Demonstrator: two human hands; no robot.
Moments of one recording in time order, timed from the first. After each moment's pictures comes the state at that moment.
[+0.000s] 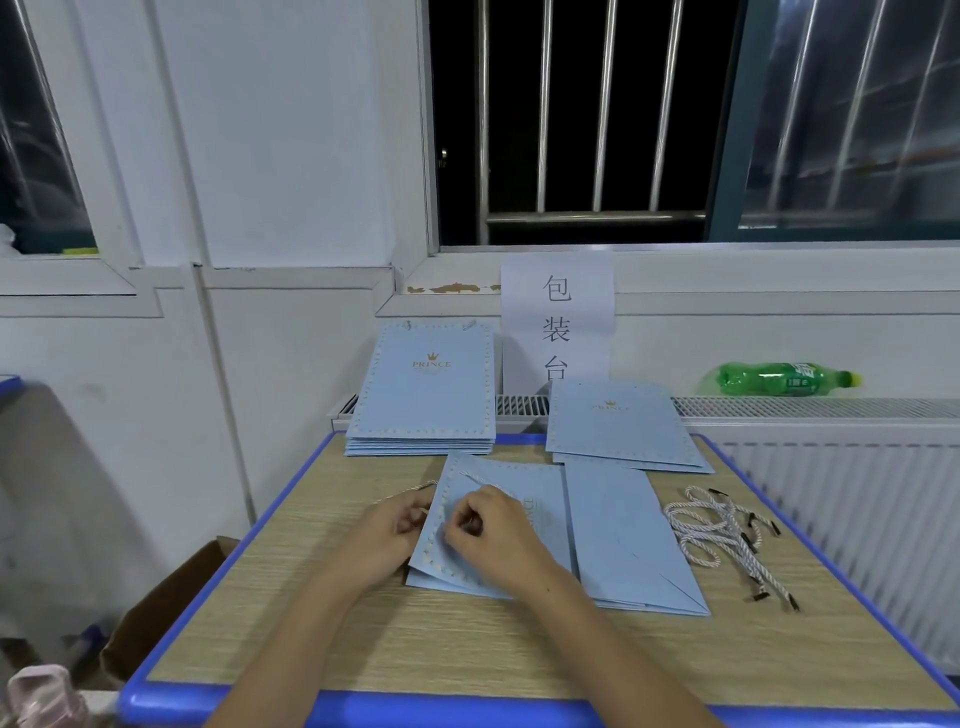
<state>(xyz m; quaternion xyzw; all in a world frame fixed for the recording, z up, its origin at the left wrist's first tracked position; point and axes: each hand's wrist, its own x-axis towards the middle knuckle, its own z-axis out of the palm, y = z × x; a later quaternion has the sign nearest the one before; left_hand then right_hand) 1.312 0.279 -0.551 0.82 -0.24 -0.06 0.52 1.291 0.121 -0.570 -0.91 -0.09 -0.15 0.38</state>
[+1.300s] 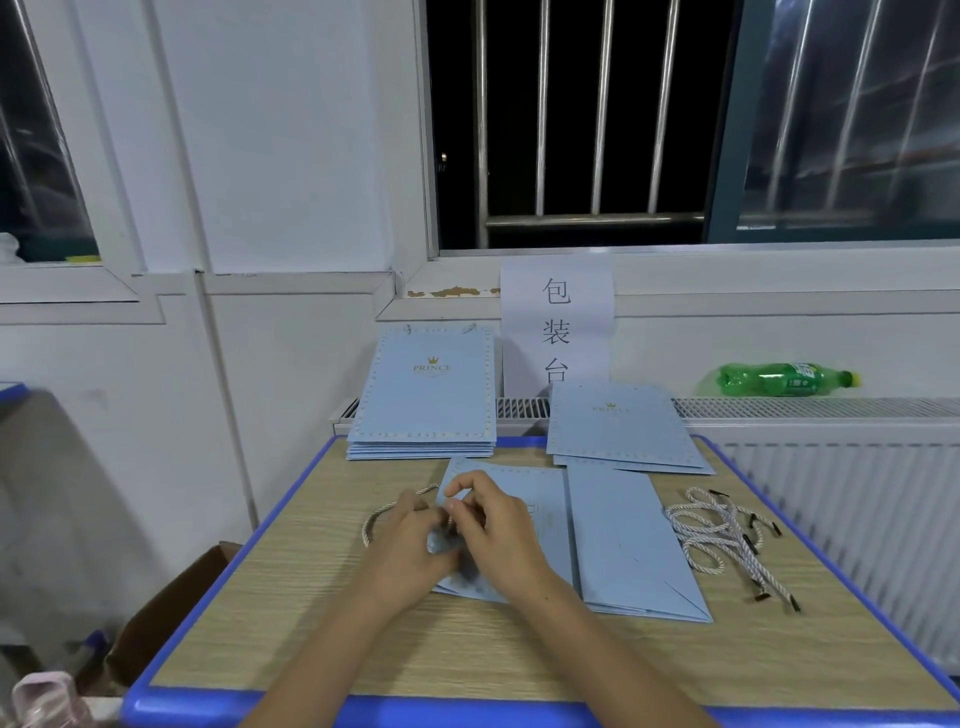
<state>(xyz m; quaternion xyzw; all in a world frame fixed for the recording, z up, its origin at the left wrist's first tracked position) 1.310 0.259 -0.568 0.90 -0.25 0.04 0.35 1.280 0.129 -0.563 -0.83 -0.12 -0.24 0.48</state>
